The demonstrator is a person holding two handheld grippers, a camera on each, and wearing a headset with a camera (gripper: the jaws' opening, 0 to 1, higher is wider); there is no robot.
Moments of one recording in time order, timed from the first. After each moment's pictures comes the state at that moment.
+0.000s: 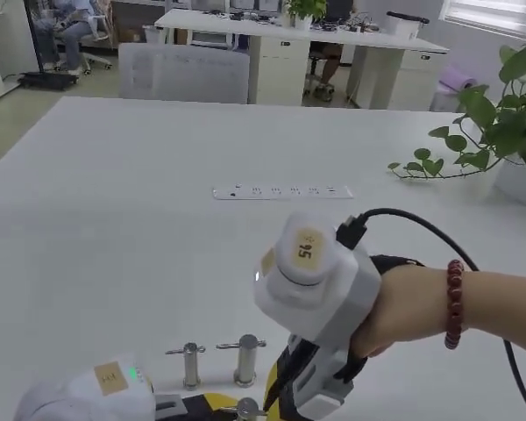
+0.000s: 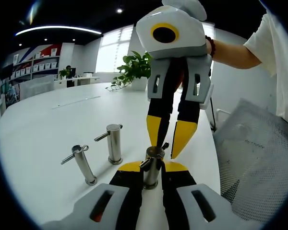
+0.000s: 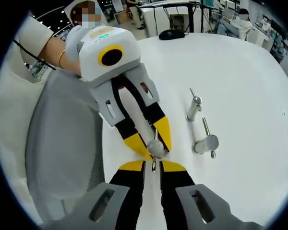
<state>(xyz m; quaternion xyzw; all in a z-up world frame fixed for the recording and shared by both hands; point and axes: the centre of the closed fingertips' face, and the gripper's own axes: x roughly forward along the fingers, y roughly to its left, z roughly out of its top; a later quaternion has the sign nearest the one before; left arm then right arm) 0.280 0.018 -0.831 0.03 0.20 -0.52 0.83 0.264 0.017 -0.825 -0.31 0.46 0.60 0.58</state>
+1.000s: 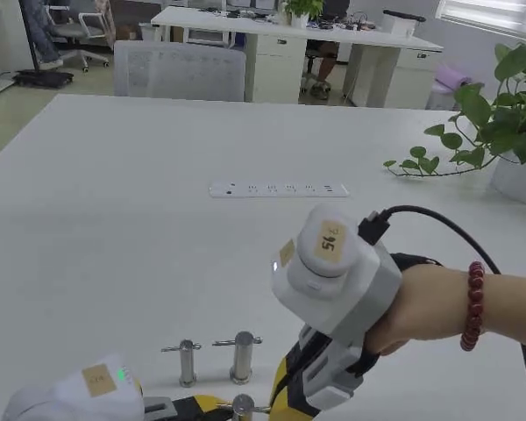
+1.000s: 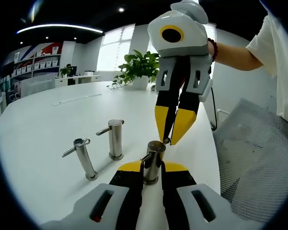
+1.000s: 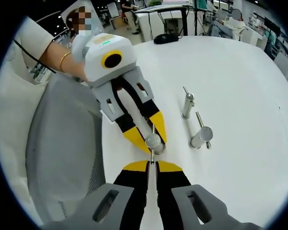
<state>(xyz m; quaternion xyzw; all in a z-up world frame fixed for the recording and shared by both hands) 0.279 0.022 -0.837 0.02 0.21 -0.51 0.83 0.265 0.007 -0.821 -0.29 0.45 0.59 0.60</state>
